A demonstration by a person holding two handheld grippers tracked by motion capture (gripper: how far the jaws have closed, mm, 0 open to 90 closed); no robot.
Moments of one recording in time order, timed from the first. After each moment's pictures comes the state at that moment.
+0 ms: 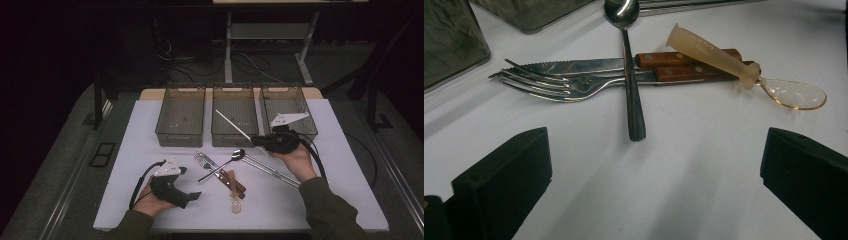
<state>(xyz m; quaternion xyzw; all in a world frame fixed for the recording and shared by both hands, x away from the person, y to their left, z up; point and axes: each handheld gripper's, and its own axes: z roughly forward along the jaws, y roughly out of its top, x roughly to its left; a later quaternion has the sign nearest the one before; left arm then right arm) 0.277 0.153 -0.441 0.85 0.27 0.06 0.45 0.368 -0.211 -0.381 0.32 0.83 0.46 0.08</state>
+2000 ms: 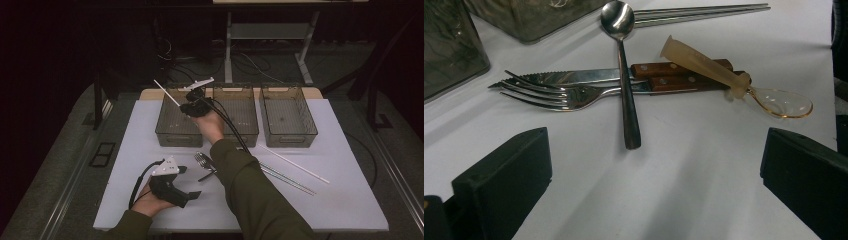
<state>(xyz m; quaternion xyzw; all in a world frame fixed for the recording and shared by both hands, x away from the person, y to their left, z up) 0.278 0.155 -0.438 0.84 0.26 0.05 0.47 0.478 0.013 -0.365 0.35 0.81 0.45 0.10</state>
